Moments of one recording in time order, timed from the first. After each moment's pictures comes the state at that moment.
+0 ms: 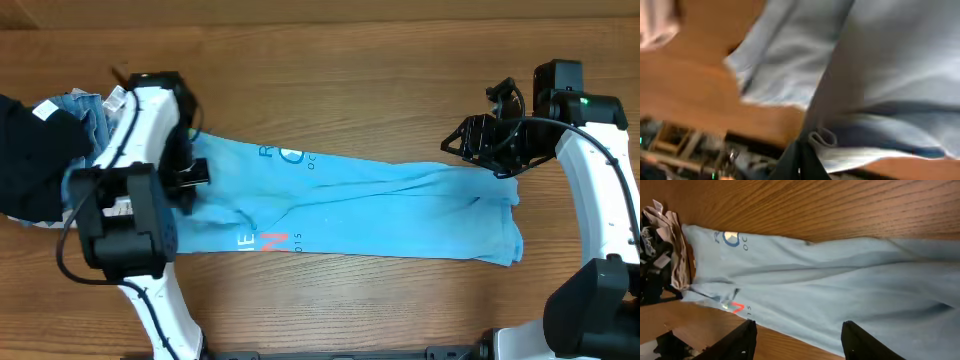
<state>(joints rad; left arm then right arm) 0.05 2.13 1.66 -1.58 -0.10 -0.27 -0.13 1.66 1.43 -1.14 -0.59 0.07</state>
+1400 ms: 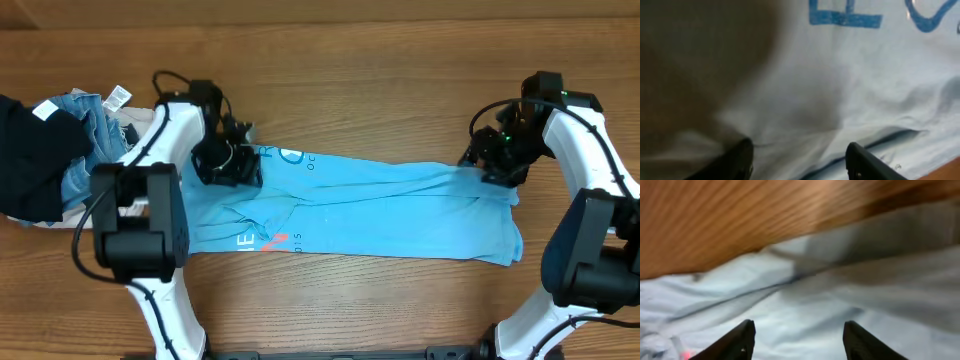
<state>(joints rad) -0.03 2.11 1.48 -1.04 0.33 0.17 -0.18 1.90 1.43 -1.11 -0.30 0.26</state>
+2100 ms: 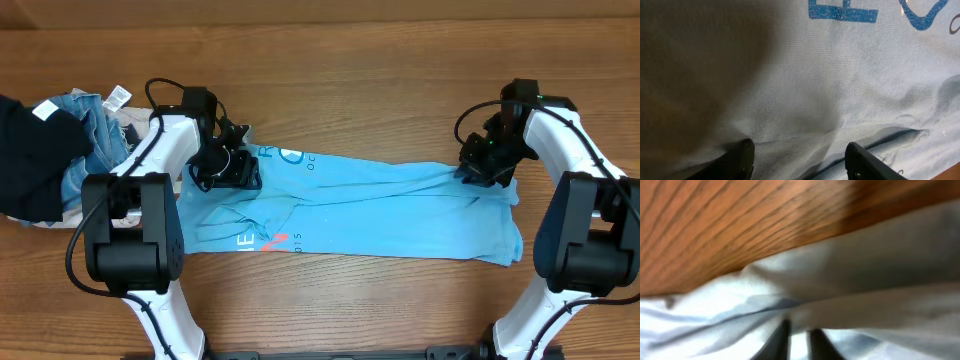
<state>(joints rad) -0.02 2.05 1.37 -0.94 0.35 0.16 -0.13 1.98 1.40 -1.03 -0.28 0.35</state>
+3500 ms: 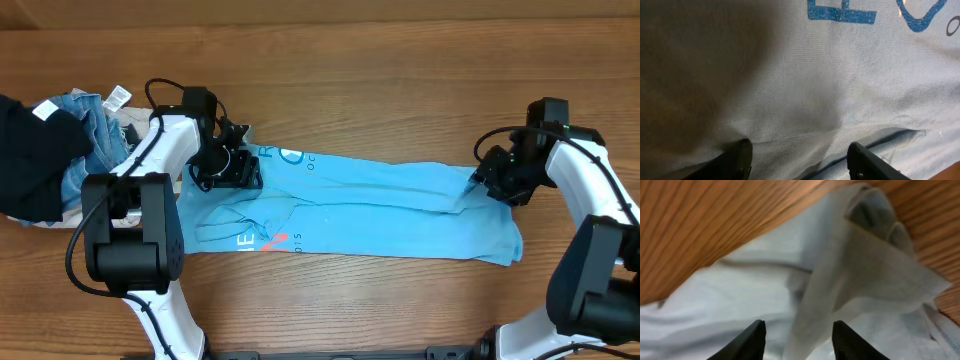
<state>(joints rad) -0.02 2.05 1.37 -0.94 0.35 0.15 -0.21 1.77 1.18 -0.90 -0.23 0.40</state>
